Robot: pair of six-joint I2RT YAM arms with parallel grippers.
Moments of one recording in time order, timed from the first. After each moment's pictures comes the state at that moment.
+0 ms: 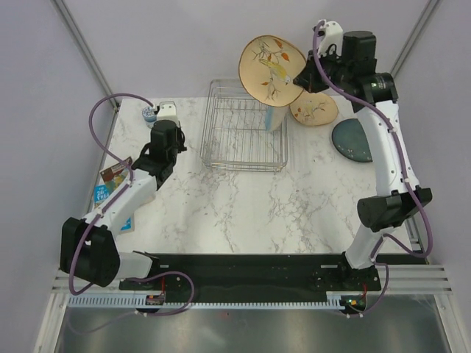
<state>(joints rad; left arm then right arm) -0.34 1.33 1.00 -0.05 -0.39 -0.15 0.16 1.79 2.24 -0.84 -0.43 0.00</state>
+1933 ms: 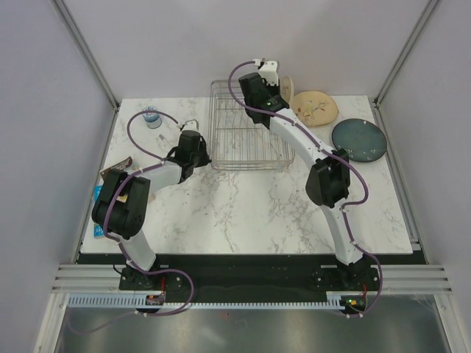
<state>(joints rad) -0.36 1.74 0.96 0.16 -0.13 -0.46 0.56 2.31 2.31 -0.55 1.00 0.23</state>
